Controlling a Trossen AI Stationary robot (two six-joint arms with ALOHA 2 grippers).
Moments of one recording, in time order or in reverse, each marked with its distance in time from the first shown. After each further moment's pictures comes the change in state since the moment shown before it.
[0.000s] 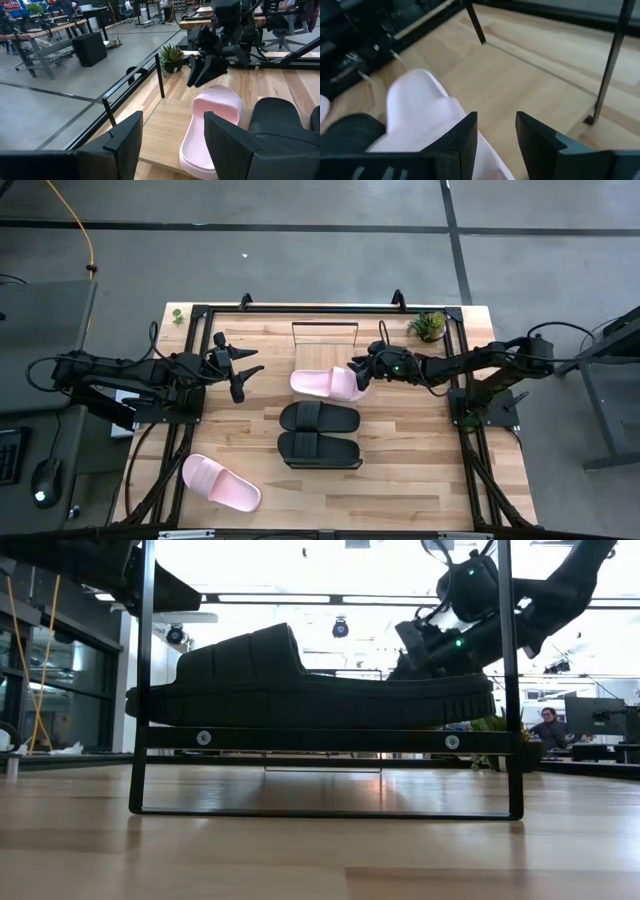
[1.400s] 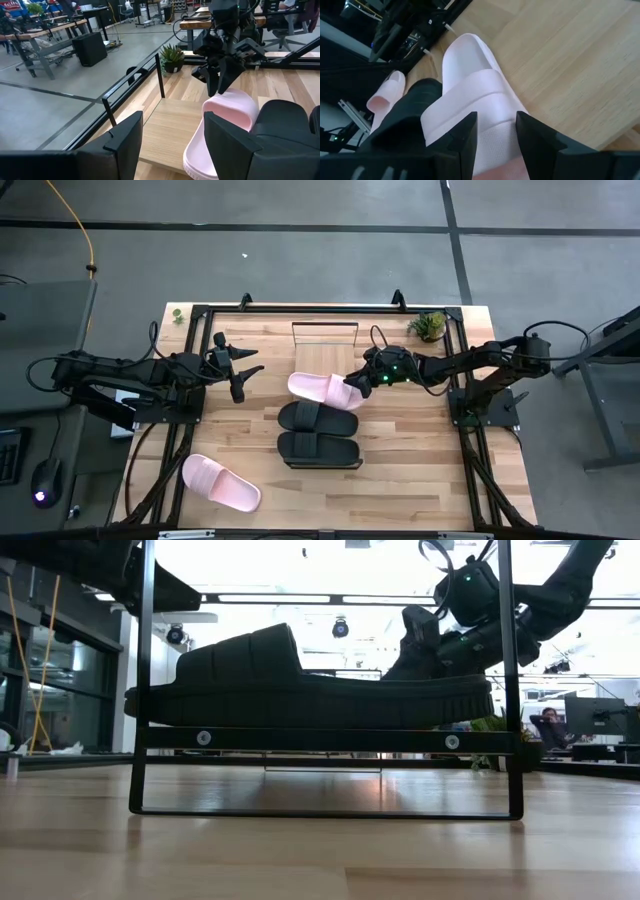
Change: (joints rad) left arm 0.000 0.000 0.000 0.000 0.000 0.000; right arm -0.009 0.031 0.000 0.022 -0.348 0.185
